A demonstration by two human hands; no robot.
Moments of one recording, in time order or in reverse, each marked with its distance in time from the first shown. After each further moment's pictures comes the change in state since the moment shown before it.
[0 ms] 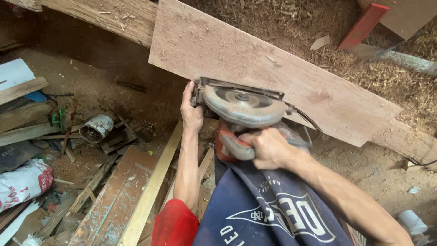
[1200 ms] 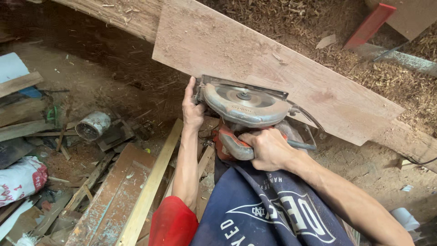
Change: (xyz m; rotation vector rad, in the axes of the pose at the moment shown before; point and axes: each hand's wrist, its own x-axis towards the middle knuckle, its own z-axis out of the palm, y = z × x) left_hand 0.003 0.003 -0.006 -0.312 -0.095 -0.108; right_hand 0.003 -0.032 -0.015 -0.042 -0.008 0.106
